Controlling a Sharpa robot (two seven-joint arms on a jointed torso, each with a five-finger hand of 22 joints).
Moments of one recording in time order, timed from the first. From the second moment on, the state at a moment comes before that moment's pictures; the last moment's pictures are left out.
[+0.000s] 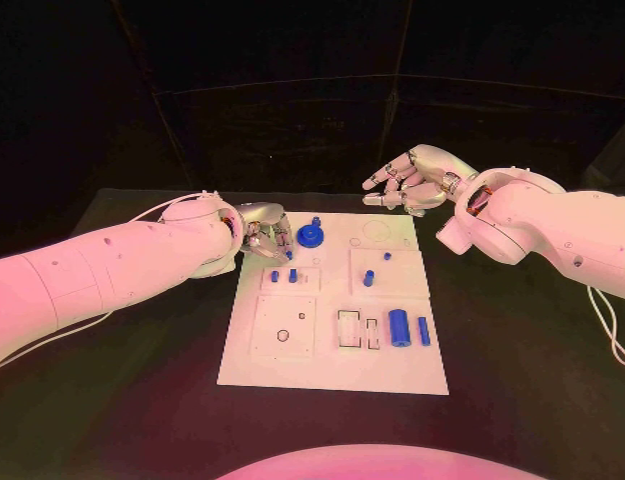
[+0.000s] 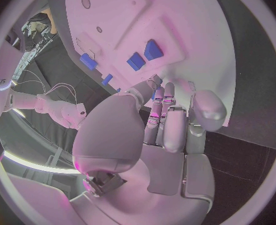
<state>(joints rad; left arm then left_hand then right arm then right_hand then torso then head) 1.25 -0.56 -0.12 1.14 -1.30 -0.02 -0.04 1.30 -0.09 0.46 -0.09 0.05 1.03 0.13 0.22 0.07 1.08 0.07 0.32 0.06 1.47 -0.01 1.36 1.14 0.12 1.44 0.08 1.09 1.09 1.27 -0.82 0.00 1.44 -0.89 -0.24 0.09 1.45 0.00 -0.21 0.26 0.33 0.94 0.15 0.09 0.07 1.14 0.06 0.71 0.74 1.47 -0.01 1.20 1.12 0.10 1.22 0.10 1.23 1.02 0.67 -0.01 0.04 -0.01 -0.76</state>
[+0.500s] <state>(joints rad) 1.25 -0.56 -0.12 1.13 -1.30 -0.02 -0.04 1.30 -0.09 0.47 -0.09 0.05 1.01 0.14 0.18 0.07 1.08 0.07 0.30 0.06 1.47 -0.01 1.36 1.14 0.12 1.44 0.08 1.09 1.09 1.27 -0.83 0.00 1.44 -0.89 -0.24 0.09 1.45 0.00 -0.21 0.26 0.33 0.94 0.15 0.10 0.07 1.14 0.06 0.71 0.74 1.47 -0.01 1.20 1.12 0.10 1.22 0.10 1.23 1.01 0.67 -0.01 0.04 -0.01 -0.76</state>
